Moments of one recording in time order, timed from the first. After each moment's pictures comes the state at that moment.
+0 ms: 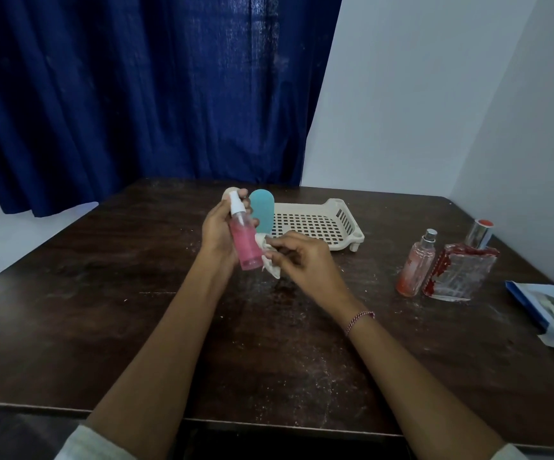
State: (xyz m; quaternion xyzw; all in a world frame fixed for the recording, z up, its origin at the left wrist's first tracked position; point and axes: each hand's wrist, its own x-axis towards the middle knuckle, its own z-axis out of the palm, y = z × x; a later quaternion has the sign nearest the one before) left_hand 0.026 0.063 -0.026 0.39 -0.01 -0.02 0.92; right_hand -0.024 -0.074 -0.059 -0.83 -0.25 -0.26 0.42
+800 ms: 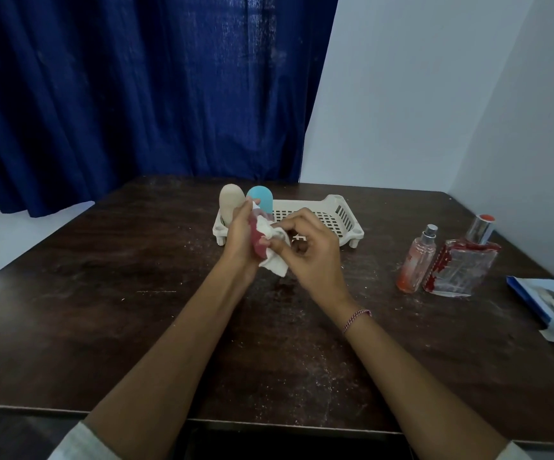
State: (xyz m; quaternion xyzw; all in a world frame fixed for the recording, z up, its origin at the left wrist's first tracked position) left_hand 0.014 0.040 -0.029 0.41 0.05 -0.10 0.91; right_hand -0.034 -0.066 -0.047 -0.76 -0.24 -0.36 0.49
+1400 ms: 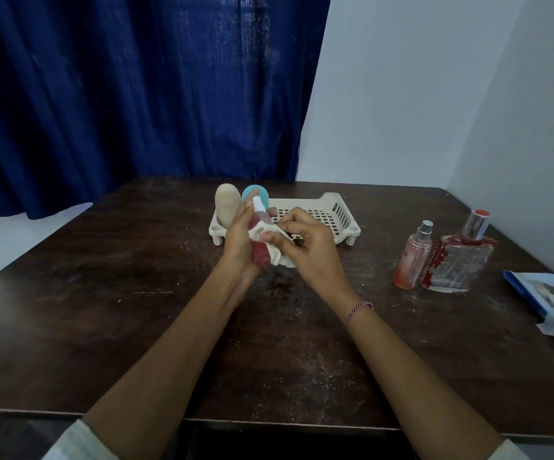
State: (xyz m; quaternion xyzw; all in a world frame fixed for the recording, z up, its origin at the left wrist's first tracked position) left_hand 0.013 0.034 -0.038 0.36 0.02 -0.14 0.92; right_hand -0.031 -0.072 -0.042 -0.78 -0.21 -0.28 0.51
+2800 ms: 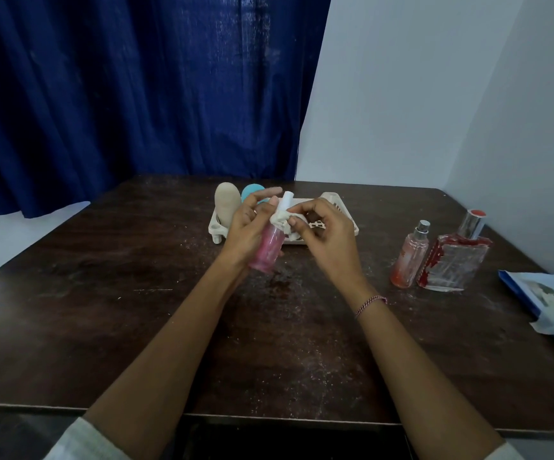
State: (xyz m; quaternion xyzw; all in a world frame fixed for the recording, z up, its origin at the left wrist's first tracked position) left_hand 0.004 0.040 -0.031 0.60 -0.18 0.00 0.78; right_hand -0.027 -0.095 -0.038 -0.80 -0.16 -0.35 0.46
